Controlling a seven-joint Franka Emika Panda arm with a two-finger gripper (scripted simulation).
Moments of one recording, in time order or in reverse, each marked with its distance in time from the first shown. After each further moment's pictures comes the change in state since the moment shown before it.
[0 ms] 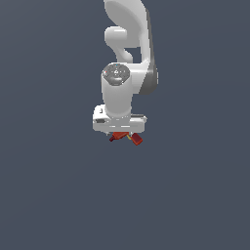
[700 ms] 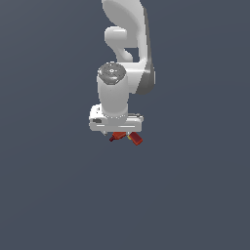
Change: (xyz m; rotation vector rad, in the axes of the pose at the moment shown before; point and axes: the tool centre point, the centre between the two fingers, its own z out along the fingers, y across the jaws) arm 0.001 0.011 -0.003 -0.001 0.002 0.000
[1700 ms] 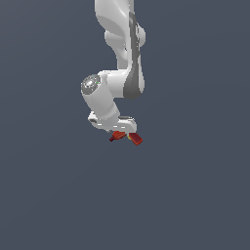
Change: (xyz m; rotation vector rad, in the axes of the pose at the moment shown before) arm -0.037 -0.002 0.046 0.250 -0.063 0.272
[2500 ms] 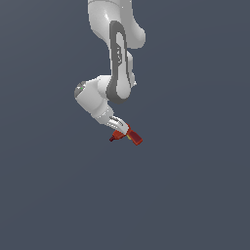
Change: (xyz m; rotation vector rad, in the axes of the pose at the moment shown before) arm -0.036 0.024 0.042 0.256 -0.049 0.371
